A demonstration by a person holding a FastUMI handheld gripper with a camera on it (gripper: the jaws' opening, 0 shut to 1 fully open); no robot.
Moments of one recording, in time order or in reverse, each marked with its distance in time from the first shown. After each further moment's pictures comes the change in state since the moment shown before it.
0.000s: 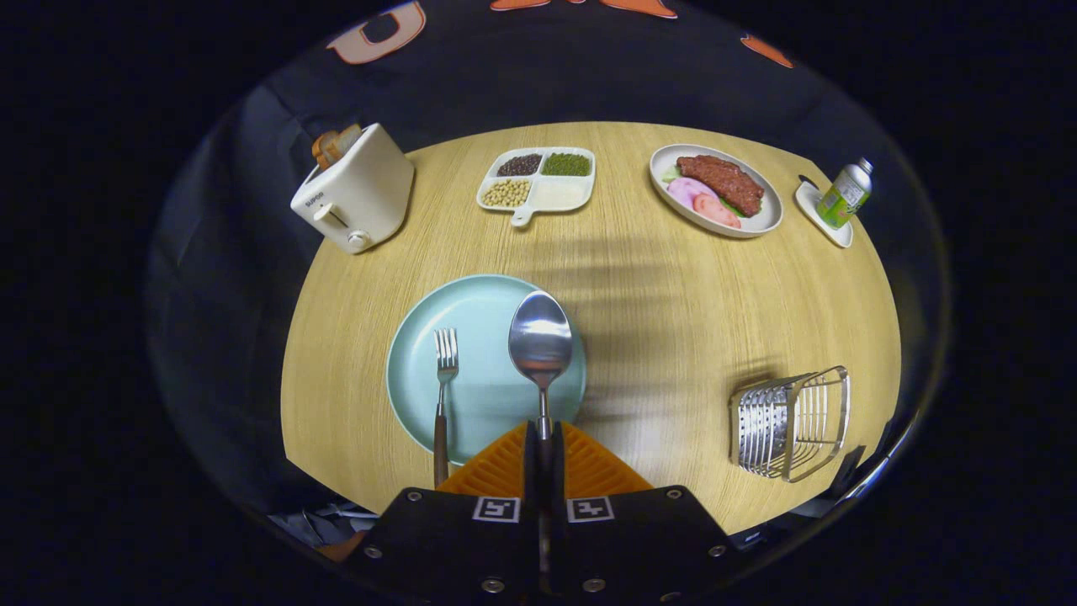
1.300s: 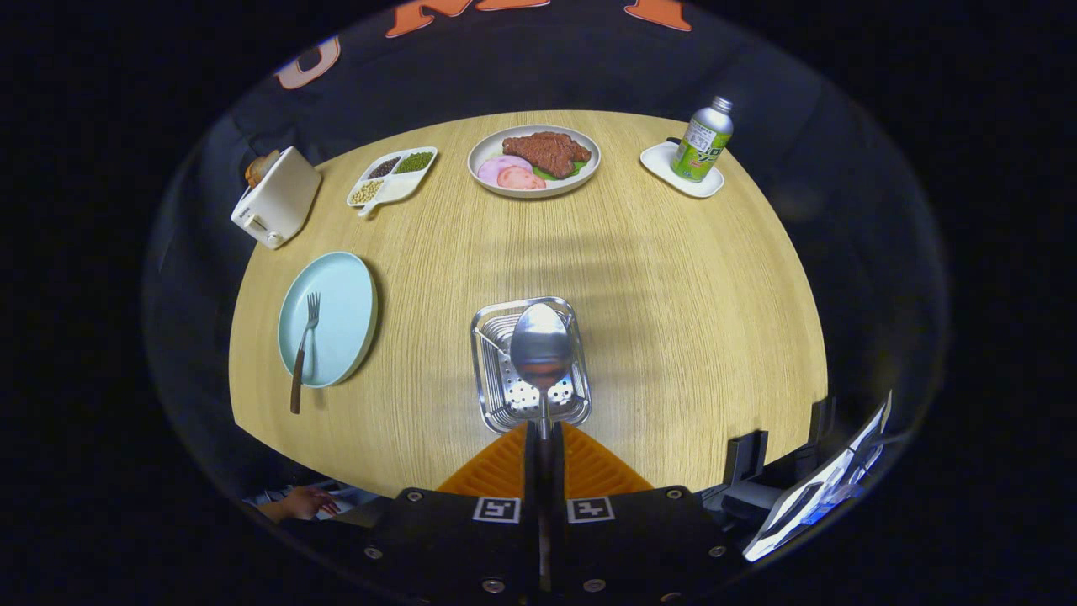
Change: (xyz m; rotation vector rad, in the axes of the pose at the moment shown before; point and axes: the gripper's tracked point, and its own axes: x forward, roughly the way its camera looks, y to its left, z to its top) arm -0.051 -0.202 -0.063 0.006 0.096 -0.160
